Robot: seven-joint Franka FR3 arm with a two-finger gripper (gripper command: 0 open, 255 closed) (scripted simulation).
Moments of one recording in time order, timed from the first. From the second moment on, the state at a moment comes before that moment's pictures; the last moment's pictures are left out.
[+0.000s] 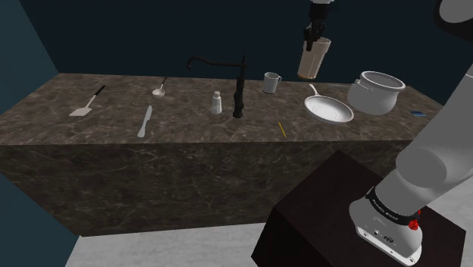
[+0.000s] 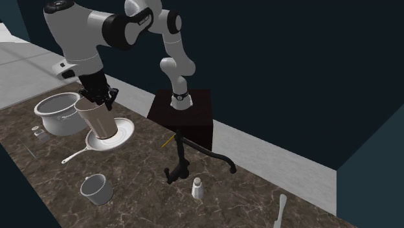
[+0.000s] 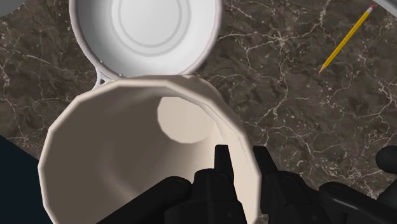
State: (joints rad) arm -0.33 0.17 -0.01 -1.49 -0.08 1.61 -0.32
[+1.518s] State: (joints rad) arm -0.33 0.18 -0.01 -1.78 -0.09 1.92 -0.29
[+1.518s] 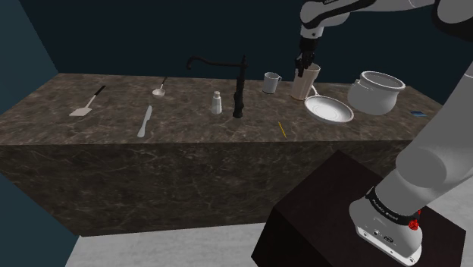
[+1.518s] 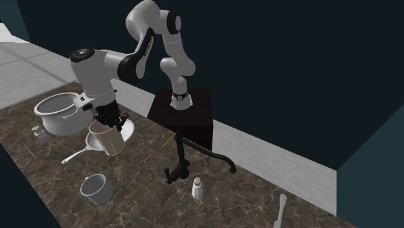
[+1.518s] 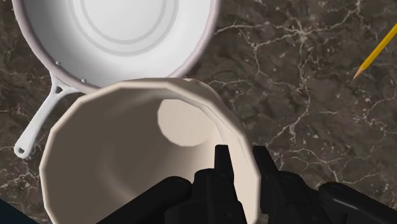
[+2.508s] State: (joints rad) arm -0.33 0.22 0.00 -1.86 -0.09 2.04 -0.28
